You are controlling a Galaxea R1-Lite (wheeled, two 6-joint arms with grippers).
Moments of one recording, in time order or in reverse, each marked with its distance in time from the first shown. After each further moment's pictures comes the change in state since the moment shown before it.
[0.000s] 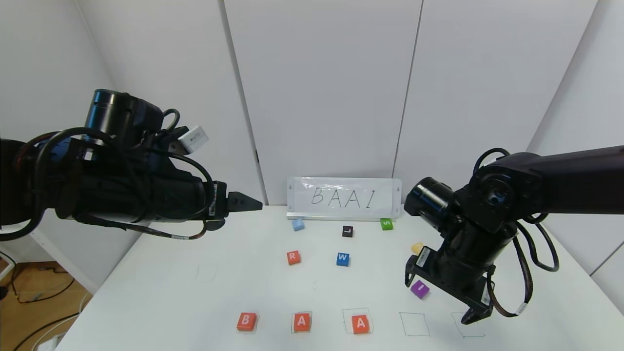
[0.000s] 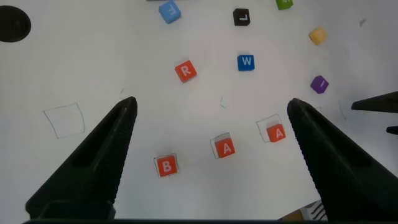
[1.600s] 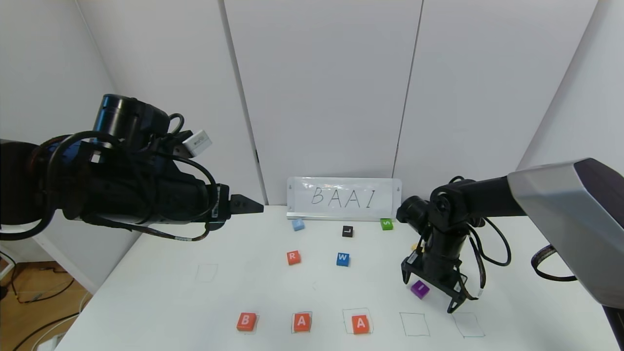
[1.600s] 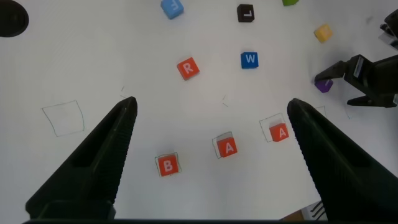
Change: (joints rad) left arm 0.001 0.019 0.000 0.000 0.000 -0.001; right arm -0.134 0.333 -0.222 -0.006 -0.005 -0.039
